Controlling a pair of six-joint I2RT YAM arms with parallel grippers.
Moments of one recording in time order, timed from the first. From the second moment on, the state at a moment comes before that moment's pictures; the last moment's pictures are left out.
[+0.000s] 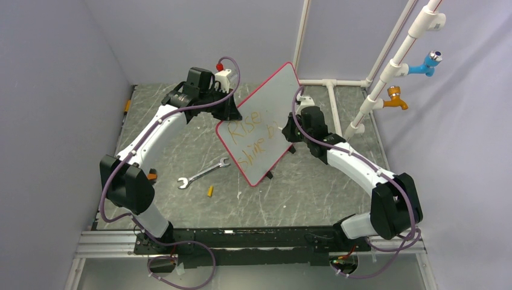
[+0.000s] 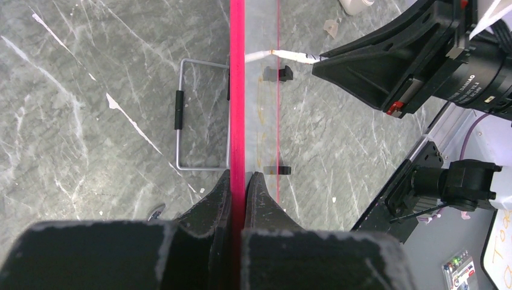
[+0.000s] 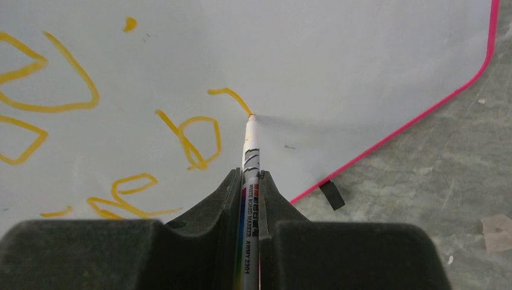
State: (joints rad) left arm -0.41 1.65 1.59 -0.63 0.50 -0.16; right arm 0.45 1.40 0.94 -0.06 -0.01 0.31
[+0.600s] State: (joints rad) left arm -0.41 1.65 1.59 -0.63 0.50 -0.16; right arm 0.45 1.38 0.90 -0.06 -0.01 0.32
